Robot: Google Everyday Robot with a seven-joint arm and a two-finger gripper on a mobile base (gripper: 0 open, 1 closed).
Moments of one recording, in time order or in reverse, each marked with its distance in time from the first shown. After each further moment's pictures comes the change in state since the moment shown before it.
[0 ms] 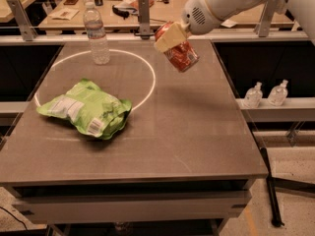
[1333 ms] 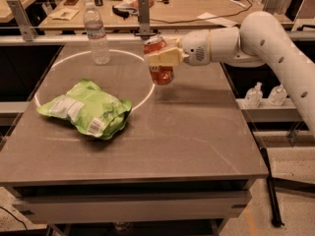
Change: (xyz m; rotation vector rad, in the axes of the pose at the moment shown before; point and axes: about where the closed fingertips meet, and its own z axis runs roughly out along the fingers) arm 0.001 0.014 0.050 -0.345 -0.545 -0.101
